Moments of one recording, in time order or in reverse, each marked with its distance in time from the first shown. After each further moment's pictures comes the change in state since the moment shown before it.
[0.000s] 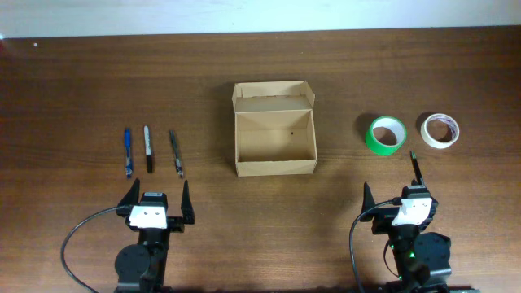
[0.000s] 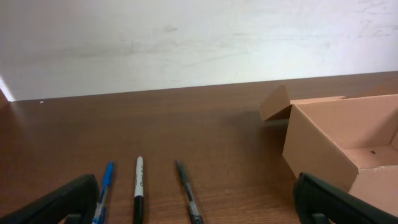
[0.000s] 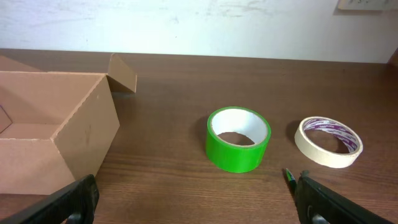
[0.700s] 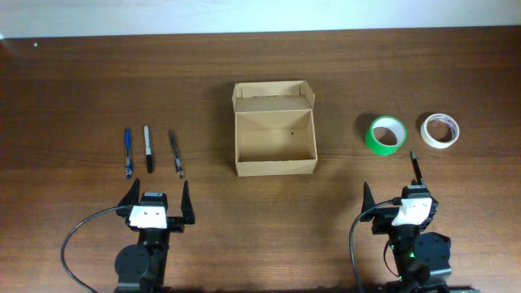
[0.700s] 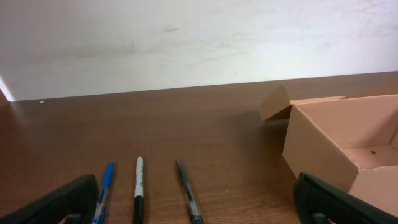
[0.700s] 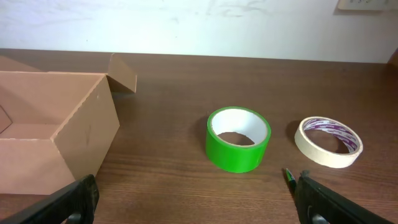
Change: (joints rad) left arm 0.000 0.000 0.000 0.000 0.003 0.000; right arm 0.000 0.000 0.000 0.001 0.000 0.001
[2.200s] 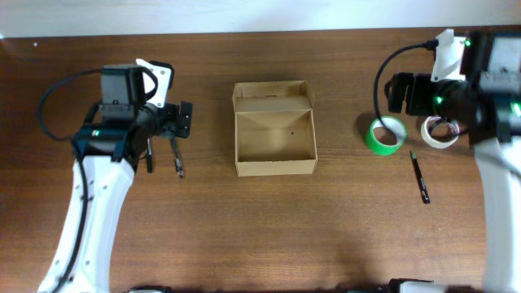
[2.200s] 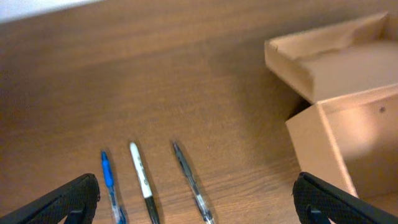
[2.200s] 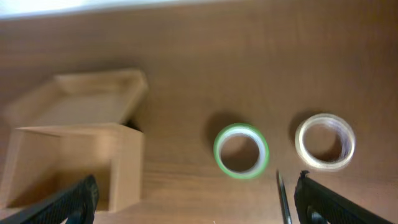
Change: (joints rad) left arm 0.013 1.410 1.294 -0.659 0.058 0.108; right arm -0.207 1.496 1.572 -0.792 -0.239 0.033
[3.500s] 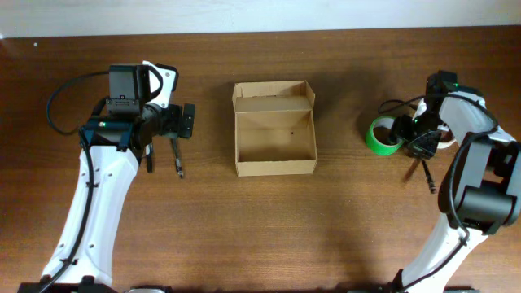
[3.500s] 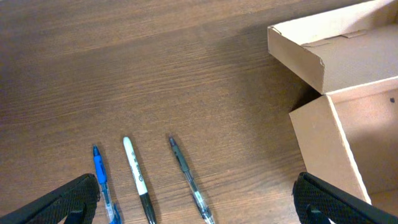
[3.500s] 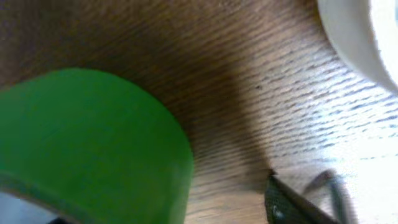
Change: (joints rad) left arm 0.001 0.051 0.000 -0.005 0.000 0.003; right arm -0.167 0.607 -0.183 0.150 0.036 0.199
